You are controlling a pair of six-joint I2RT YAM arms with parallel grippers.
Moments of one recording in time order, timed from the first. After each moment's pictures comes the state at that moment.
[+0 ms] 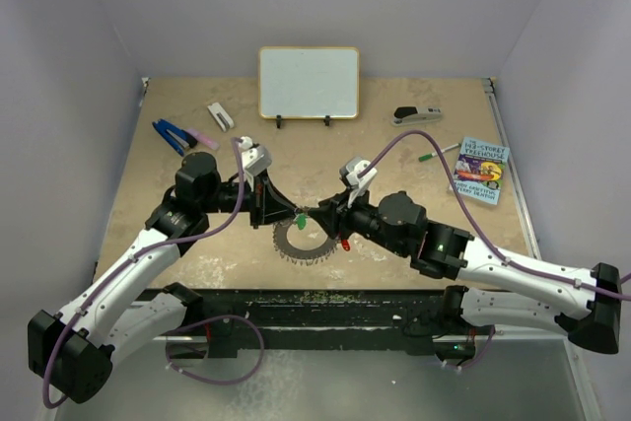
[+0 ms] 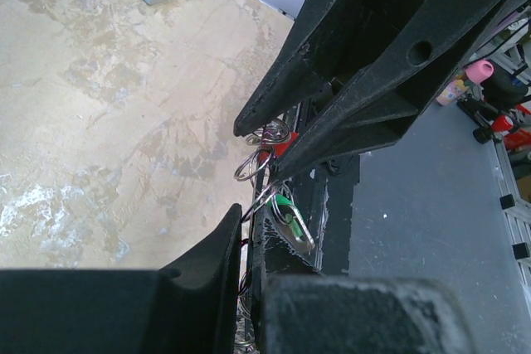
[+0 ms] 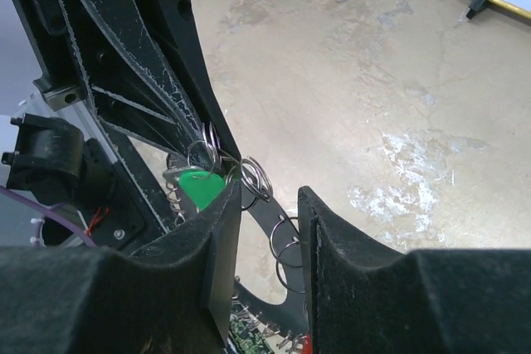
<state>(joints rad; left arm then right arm) -0.48 0.92 0.73 -0.02 0.94 -0.28 1.14 0.96 0.80 -0.03 0.23 0.27</state>
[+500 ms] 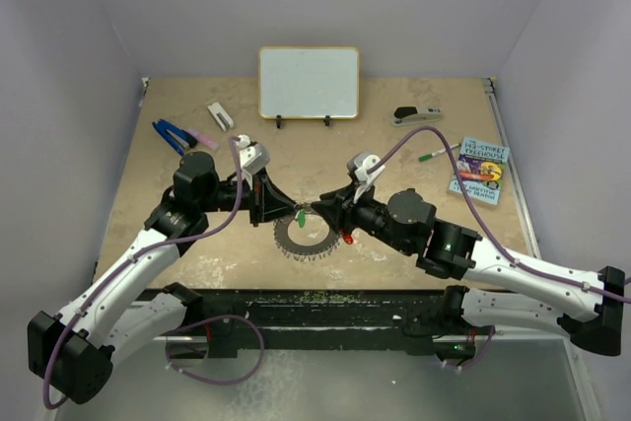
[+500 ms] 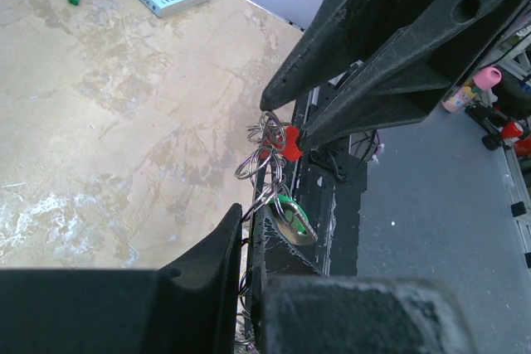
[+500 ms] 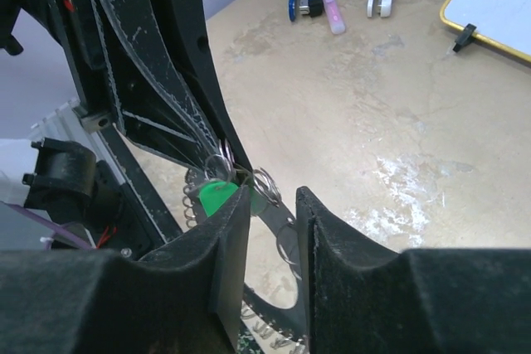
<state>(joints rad) -0.48 0.92 0.73 0.00 0.93 -0.28 1.14 0.92 0.82 -0.03 0.25 0.25</state>
